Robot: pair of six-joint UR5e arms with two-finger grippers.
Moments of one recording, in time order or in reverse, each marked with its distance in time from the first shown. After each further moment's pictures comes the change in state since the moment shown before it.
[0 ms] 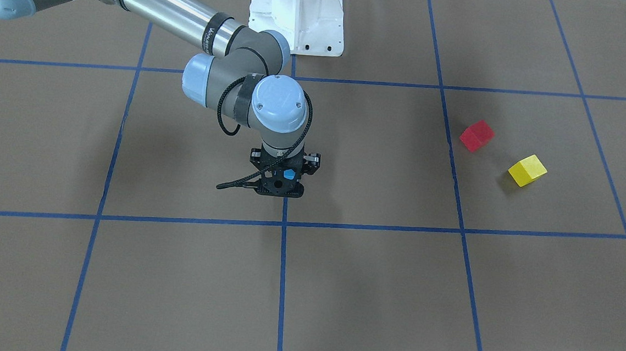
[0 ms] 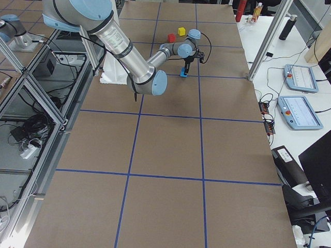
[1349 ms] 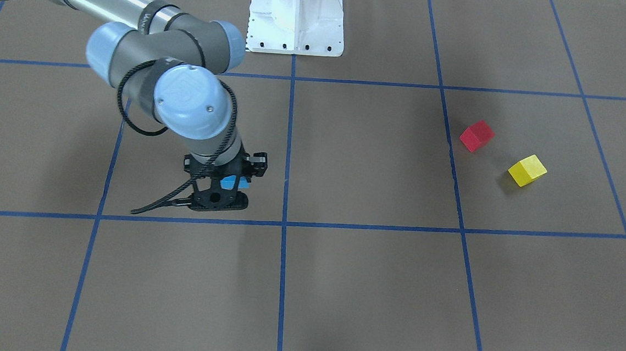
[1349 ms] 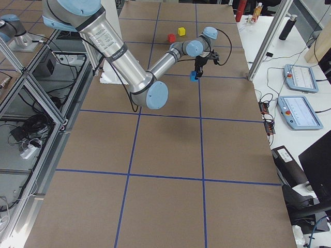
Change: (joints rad) left arm -0.001 0.003 -0.006 0.001 -0.003 0.000; right arm 0.152 -0.032 0.139 -0.227 0.123 -0.271
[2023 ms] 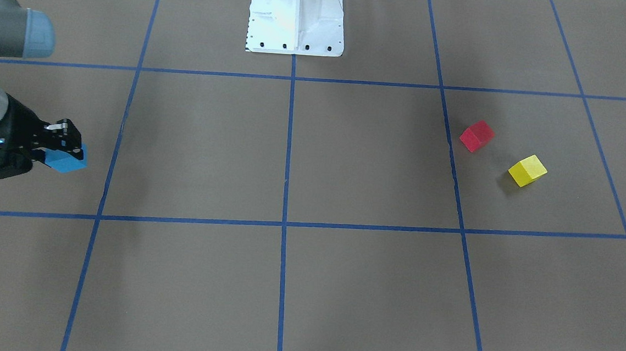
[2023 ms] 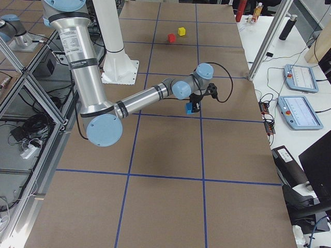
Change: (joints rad) left arm 0.000 0.001 -0.007 0.001 -0.001 0.002; right arm 0.259 -0.549 0.371 0.105 0.138 -0.432
